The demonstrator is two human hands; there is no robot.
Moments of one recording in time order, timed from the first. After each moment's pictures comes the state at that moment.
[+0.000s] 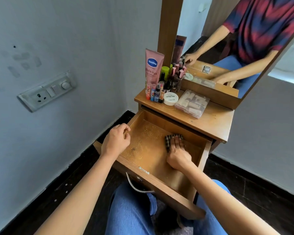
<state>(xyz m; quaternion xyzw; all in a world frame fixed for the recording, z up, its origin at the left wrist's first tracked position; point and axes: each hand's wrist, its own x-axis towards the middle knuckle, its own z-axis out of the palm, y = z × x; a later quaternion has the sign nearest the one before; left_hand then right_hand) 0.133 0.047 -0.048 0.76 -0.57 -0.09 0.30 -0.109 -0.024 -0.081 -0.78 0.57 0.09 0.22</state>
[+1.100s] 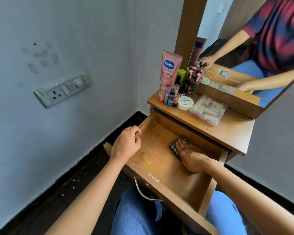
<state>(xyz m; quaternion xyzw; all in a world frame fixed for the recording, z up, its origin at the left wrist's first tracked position) 0.127 0.051 -0.037 0.78 -0.57 -0.07 0.26 -0.125 -0.061 -0.064 -0.89 0.37 0.22 0.14</state>
